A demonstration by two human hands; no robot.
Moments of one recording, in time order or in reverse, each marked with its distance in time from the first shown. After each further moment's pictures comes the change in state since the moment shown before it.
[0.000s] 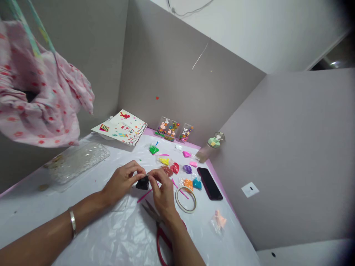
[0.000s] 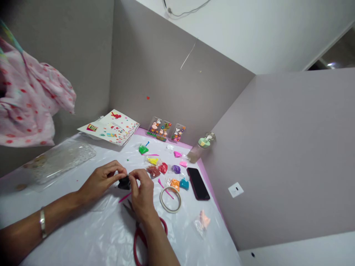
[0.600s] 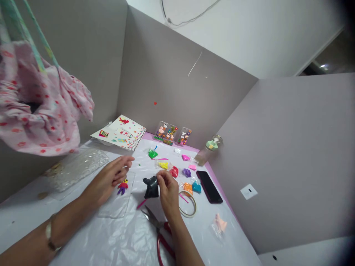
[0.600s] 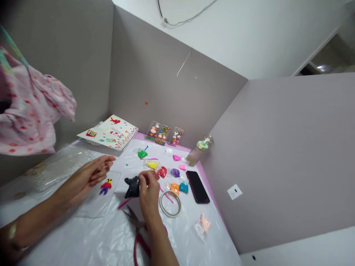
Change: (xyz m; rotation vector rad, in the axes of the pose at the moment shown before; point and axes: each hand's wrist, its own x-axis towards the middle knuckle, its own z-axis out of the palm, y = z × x) left_hand 0.006 0.024 -0.028 -0.654 0.206 -0.407; right_hand 0.009 0.016 -0.011 -0.114 0.129 0.065
